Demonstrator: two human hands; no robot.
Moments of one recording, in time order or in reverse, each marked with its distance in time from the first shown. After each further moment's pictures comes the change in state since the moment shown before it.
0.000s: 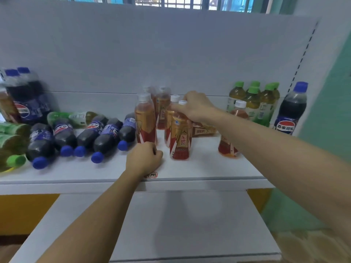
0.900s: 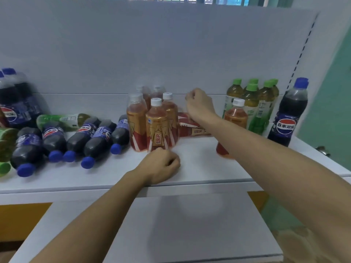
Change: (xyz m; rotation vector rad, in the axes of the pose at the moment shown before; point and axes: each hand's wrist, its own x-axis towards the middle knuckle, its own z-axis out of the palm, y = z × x) left_hand -0.010 0.032 0.005 -0.071 -0.333 0.515; right_hand 0.018 0.032 0.011 0.150 0.301 0.150
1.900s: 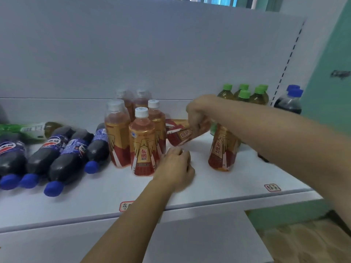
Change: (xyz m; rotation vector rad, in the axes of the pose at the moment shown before) left_hand 0.083 0.024 0.050 0.160 0.187 -0.042; right_hand 0.078 -0.002 -0.027 -1.050 -0.779 0.355
